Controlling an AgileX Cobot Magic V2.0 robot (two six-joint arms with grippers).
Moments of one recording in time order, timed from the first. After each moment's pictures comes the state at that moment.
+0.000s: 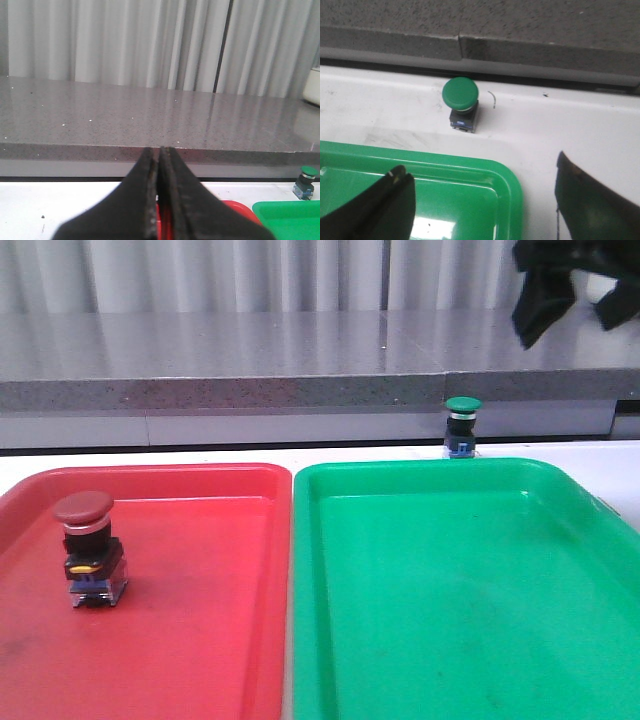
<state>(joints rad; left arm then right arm) -0.08 -0.01 -0.34 -0.13 0.35 -0.01 0.16 1.59 -1.19 0.03 0.38 0.05</state>
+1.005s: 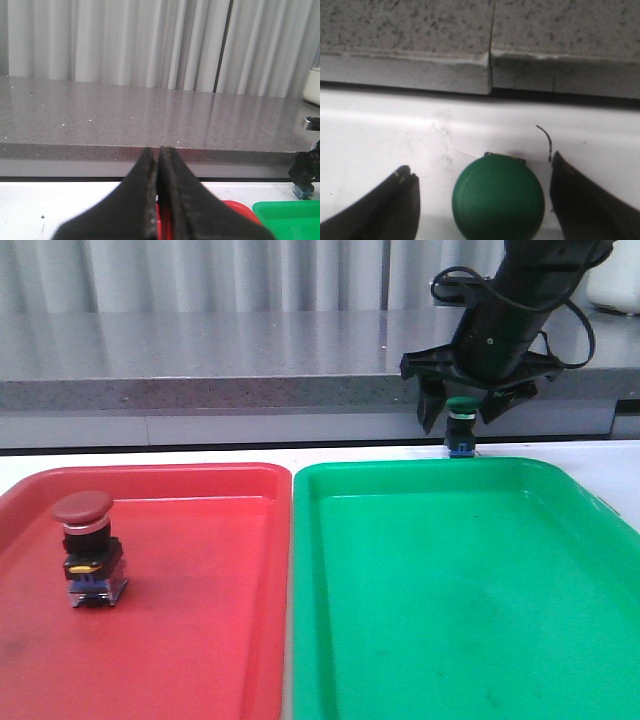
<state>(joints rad) -0.08 -0.01 -0.34 -0.13 0.35 -0.01 0.20 2.16 -1.73 0.03 0.54 0.15</state>
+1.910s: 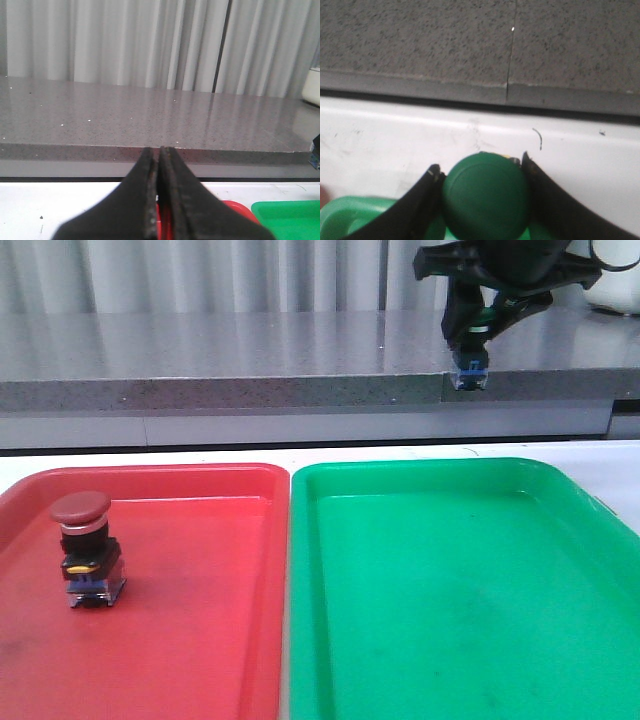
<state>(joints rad) -0.08 -0.01 -0.34 -0.13 0.35 -0.01 0.23 1.83 -1.52 0.03 0.50 0.15</state>
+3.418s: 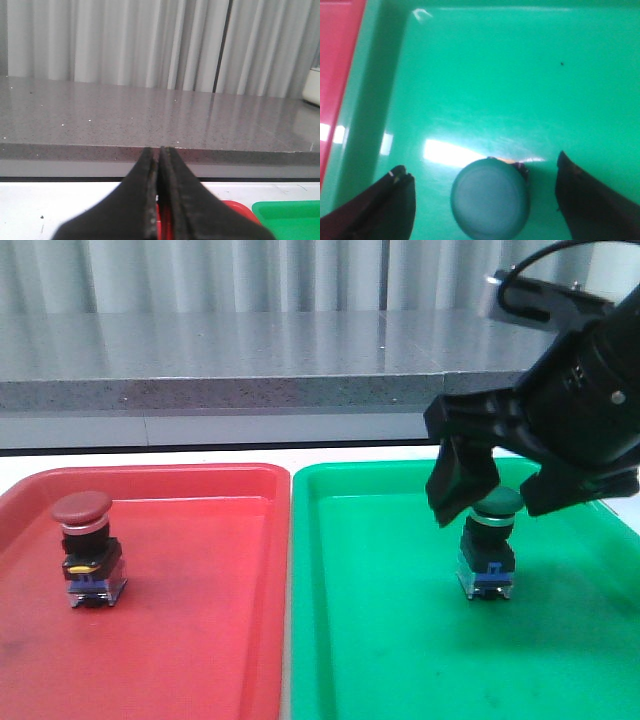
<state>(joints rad) -0.08 -0.01 -0.34 -0.13 0.35 -0.01 0.43 1.45 -0.73 0.24 0.18 0.15</state>
